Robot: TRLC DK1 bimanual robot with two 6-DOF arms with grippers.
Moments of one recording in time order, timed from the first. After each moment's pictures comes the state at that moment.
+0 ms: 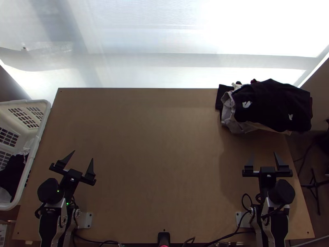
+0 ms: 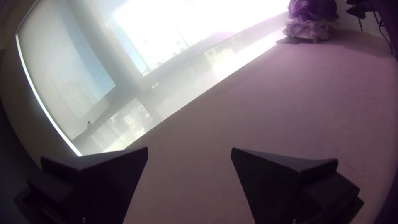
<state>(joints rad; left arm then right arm) 0.03 0.00 0.08 -0.30 0.12 0.59 -0.08 0.00 0.09 -0.21 0.11 -0.40</state>
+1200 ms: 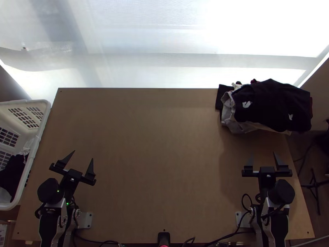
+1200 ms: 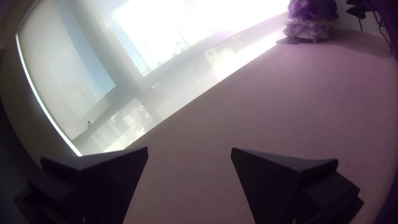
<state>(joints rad) 0.03 0.00 0.08 -0.30 0.12 0.59 -0.06 0.00 0.09 -0.21 0.11 -0.40</state>
